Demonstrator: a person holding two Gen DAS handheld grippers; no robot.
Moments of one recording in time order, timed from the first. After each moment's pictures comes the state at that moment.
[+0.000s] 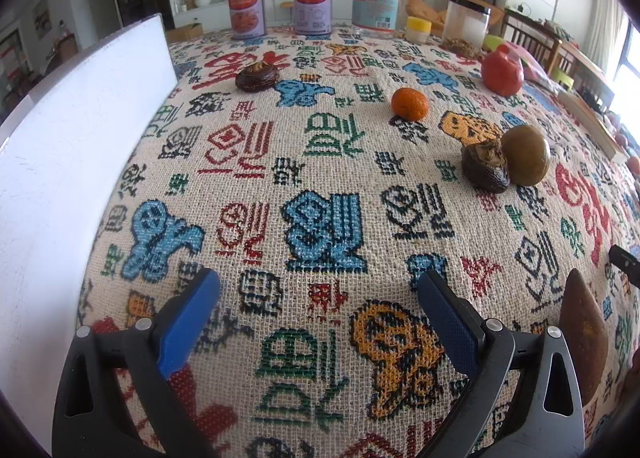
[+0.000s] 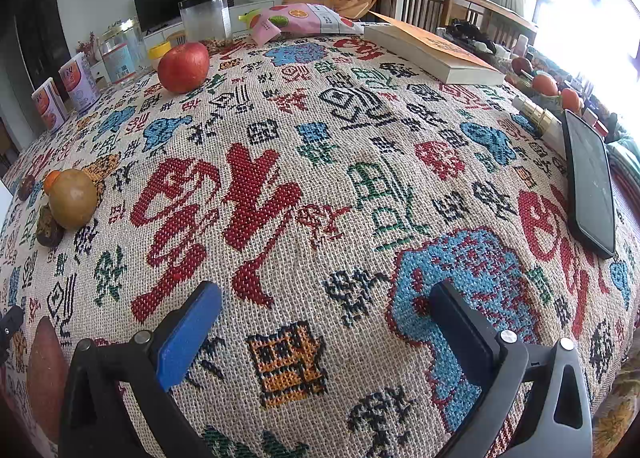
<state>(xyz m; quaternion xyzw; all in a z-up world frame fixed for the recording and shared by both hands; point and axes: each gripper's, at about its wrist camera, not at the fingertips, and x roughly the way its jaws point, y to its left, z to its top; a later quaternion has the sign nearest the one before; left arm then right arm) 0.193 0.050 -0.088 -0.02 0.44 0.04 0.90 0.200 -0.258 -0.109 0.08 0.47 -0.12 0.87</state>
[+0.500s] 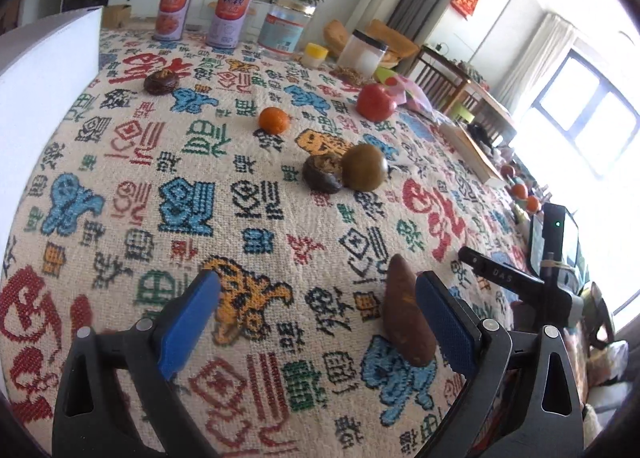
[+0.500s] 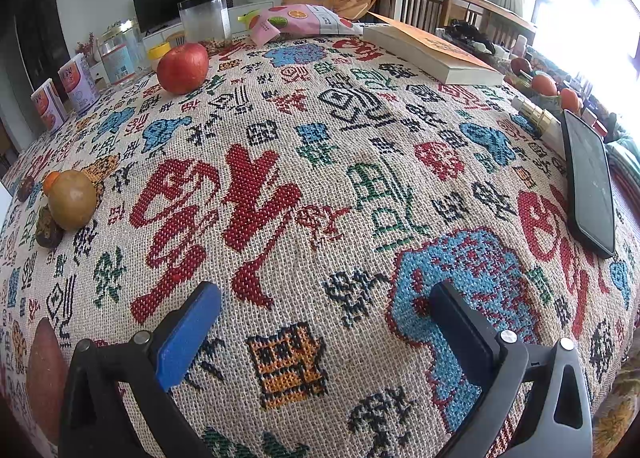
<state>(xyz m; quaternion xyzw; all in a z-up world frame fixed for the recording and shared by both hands) 0.147 0.015 -0.049 -0.14 0.41 -0.17 0.89 0.201 -0.258 -0.109 0.08 0.47 -0.12 0.87</state>
